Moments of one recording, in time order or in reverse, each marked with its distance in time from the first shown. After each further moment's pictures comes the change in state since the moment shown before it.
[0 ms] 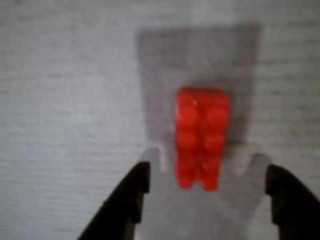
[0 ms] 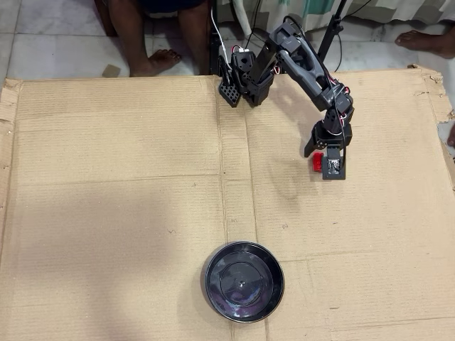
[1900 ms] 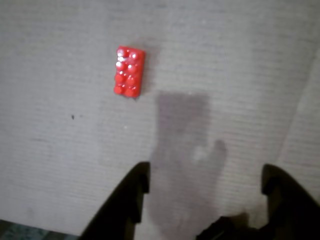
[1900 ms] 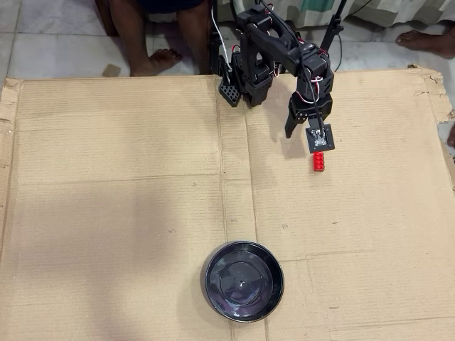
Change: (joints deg) arm 8.9 33.3 4.9 25.6 -20.2
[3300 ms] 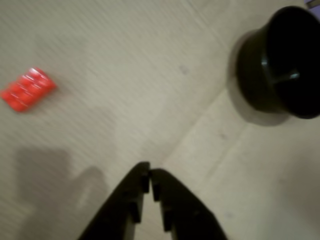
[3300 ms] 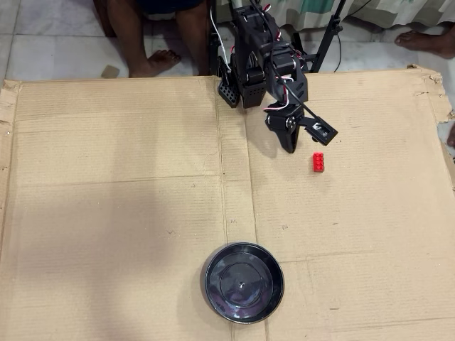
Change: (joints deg) arm 18.1 11.4 5.8 -17.0 -60.2
